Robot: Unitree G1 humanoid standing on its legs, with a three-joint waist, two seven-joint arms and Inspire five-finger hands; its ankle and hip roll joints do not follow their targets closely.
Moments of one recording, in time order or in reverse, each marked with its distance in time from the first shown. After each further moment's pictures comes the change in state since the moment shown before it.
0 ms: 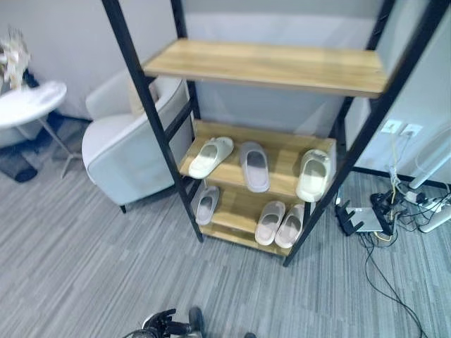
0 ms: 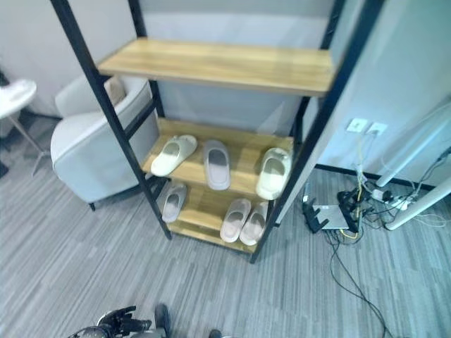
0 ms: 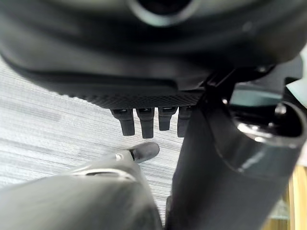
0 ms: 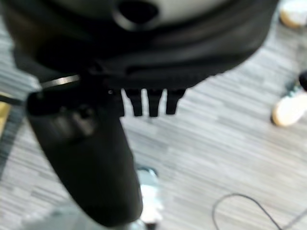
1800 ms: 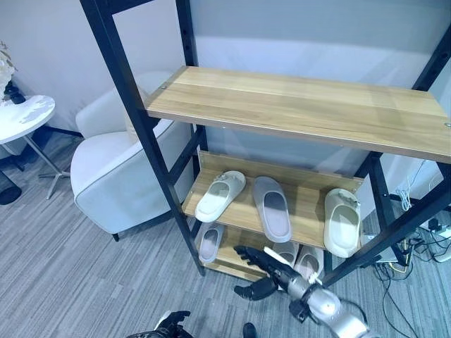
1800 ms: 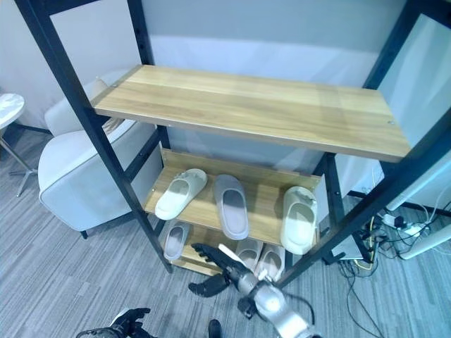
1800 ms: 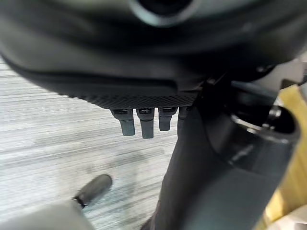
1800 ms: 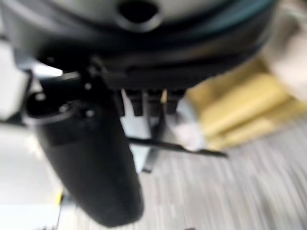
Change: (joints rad) left arm 0.059 -0.033 -0.193 -0.162 0.277 -0.002 0.065; right arm -0.069 -0.285 0.357 -1.292 -0.193 -0.101 0.090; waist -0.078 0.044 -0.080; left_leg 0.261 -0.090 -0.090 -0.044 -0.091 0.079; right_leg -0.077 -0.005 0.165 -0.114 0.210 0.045
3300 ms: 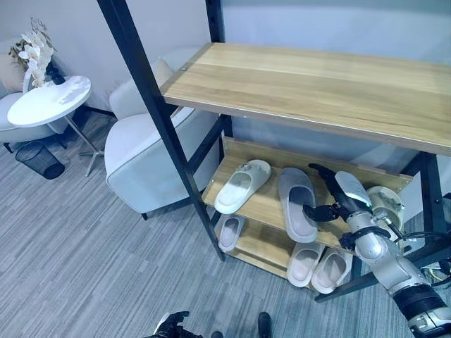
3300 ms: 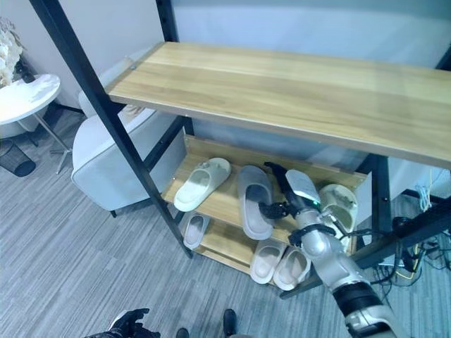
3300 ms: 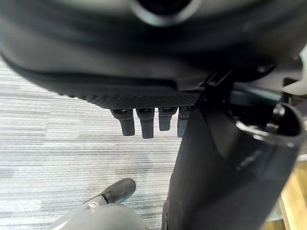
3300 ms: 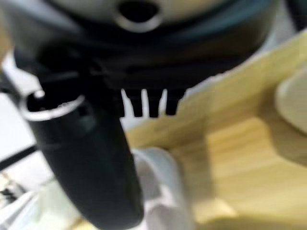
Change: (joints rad) left arm 0.035 -0.012 0.074 0.025 -0.016 -0.031 0.026; right arm -0.237 -0.144 -0.293 0.347 -0.312 -0.004 -0.426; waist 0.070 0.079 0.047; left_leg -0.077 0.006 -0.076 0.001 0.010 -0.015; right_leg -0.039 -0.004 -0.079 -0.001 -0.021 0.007
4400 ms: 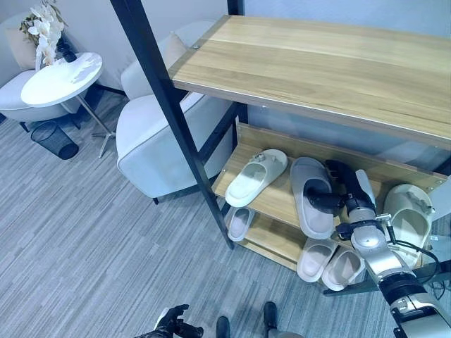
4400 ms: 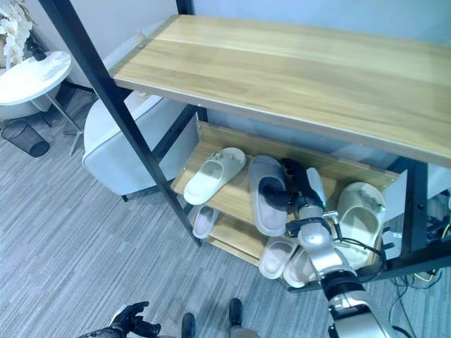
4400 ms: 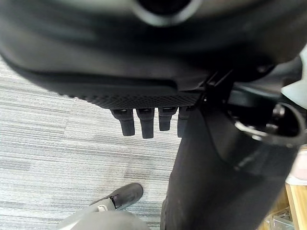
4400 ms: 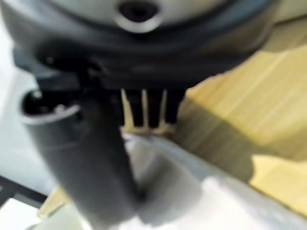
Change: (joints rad) left arm -0.017 -0.005 -0.001 0.001 -0.047 -0.014 0.023; right arm -0.128 0.102 -0.039 0.189 0.329 -0.031 -0.059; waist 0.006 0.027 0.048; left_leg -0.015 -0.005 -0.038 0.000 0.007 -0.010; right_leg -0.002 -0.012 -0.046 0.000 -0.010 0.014
